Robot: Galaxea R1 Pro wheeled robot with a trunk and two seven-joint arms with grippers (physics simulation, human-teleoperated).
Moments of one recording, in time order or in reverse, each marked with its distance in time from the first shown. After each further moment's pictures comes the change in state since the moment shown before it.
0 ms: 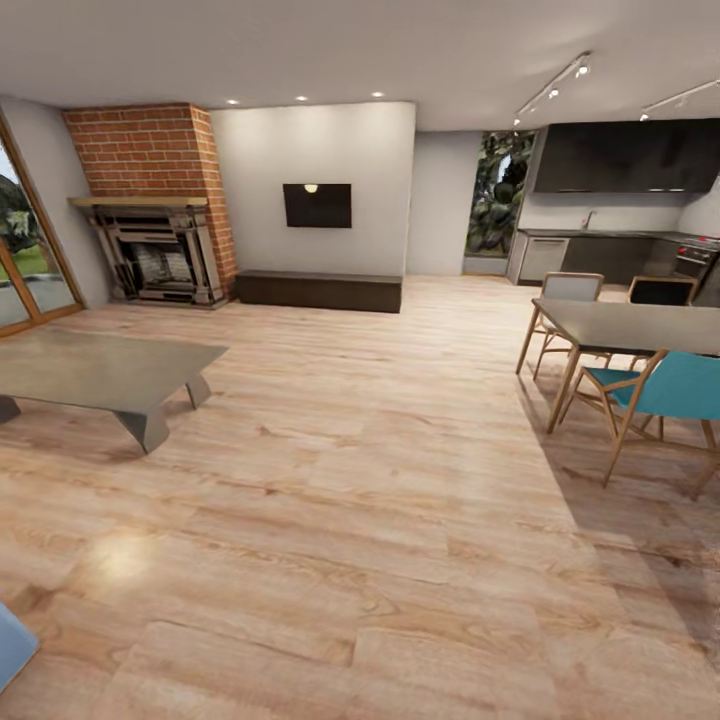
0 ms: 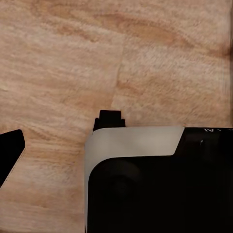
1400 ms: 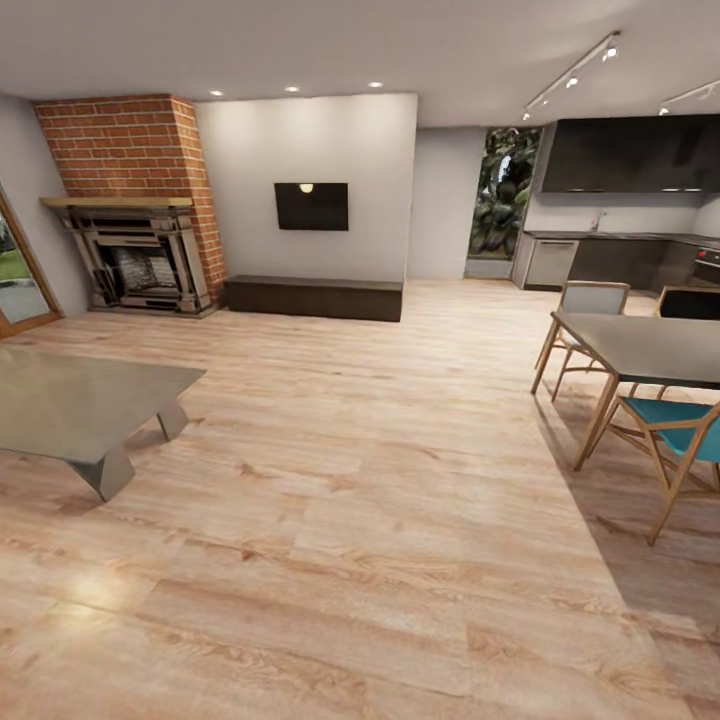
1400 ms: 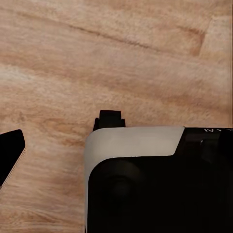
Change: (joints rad) left arm 0.000 0.000 0.000 0.000 0.000 0.000 0.000; right arm 0.000 0.000 0.000 0.000 0.000 0.001 0.000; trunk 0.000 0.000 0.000
